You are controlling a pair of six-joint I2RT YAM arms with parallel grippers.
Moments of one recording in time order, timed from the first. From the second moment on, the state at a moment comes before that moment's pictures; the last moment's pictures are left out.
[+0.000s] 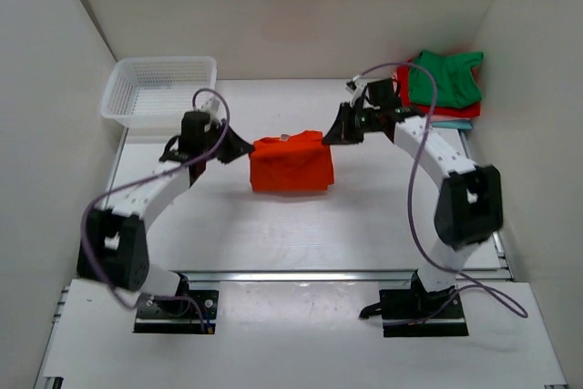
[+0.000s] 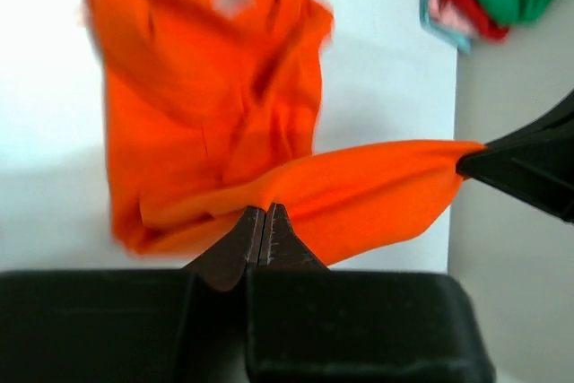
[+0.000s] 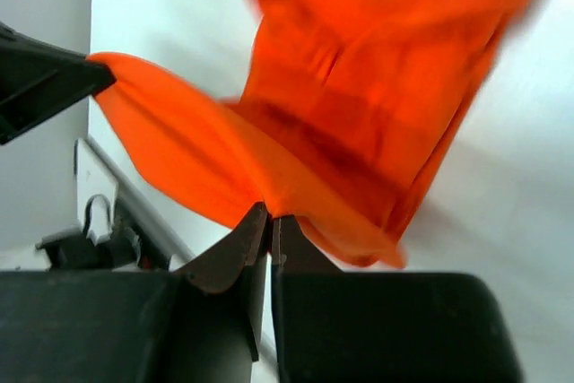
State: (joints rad) left arm -0.26 1.37 0.88 -0.07 0.33 -0.75; right arm 0.29 1.67 1.36 -0.48 -0.63 0.41
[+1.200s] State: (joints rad) left arm -0.27 1.90 0.91 0.32 0.27 -0.93; right arm 0.27 2.25 1.65 -0.25 -0.66 0.45
